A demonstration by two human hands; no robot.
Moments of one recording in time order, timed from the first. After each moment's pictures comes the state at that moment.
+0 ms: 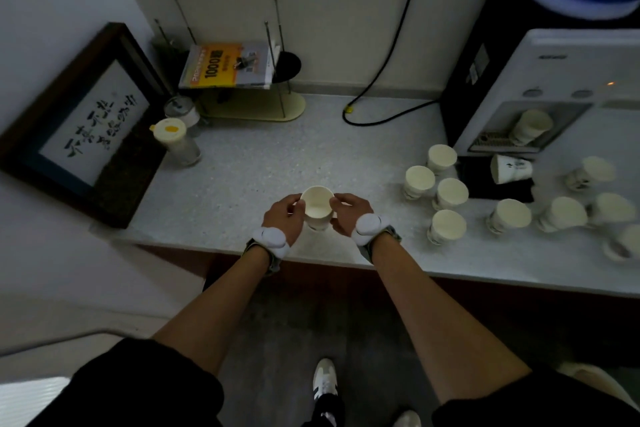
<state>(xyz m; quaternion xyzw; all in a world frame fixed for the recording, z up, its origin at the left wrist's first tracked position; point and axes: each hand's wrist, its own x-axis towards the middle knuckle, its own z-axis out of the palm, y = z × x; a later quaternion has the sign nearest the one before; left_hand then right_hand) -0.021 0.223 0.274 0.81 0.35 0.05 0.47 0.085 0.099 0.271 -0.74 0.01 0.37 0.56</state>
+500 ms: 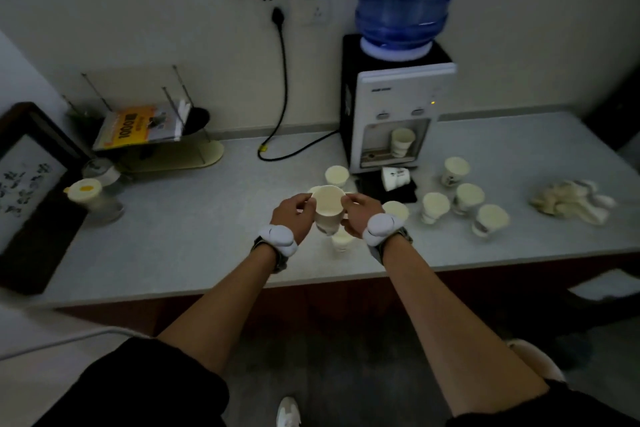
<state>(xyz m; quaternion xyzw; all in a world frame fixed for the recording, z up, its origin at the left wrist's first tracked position) 0.080 0.019 0.360 0.85 0.20 0.05 0.49 0.166 -0.130 0.346 -0.78 0.01 0.25 0.58</state>
